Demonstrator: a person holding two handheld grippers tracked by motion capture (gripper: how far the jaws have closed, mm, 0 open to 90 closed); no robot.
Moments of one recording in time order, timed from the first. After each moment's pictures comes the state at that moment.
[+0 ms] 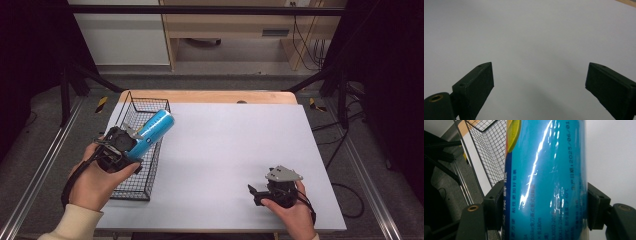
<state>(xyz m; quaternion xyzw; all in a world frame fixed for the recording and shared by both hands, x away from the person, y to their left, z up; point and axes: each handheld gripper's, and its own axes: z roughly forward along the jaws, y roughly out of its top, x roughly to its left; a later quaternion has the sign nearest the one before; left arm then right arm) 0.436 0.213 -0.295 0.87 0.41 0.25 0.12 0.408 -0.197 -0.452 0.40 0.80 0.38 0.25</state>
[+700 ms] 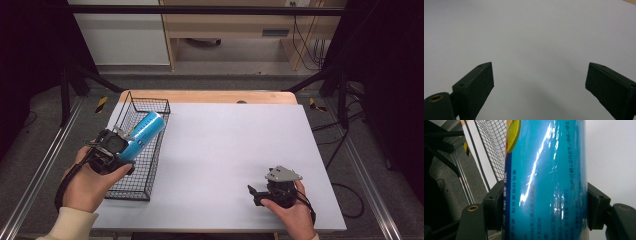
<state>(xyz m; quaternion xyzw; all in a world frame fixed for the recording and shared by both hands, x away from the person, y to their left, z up) 0.436 0.232 -0.304 0.86 0.44 0.24 0.11 0.408 -0.197 -0.454 0.40 0.80 0.38 0.24</state>
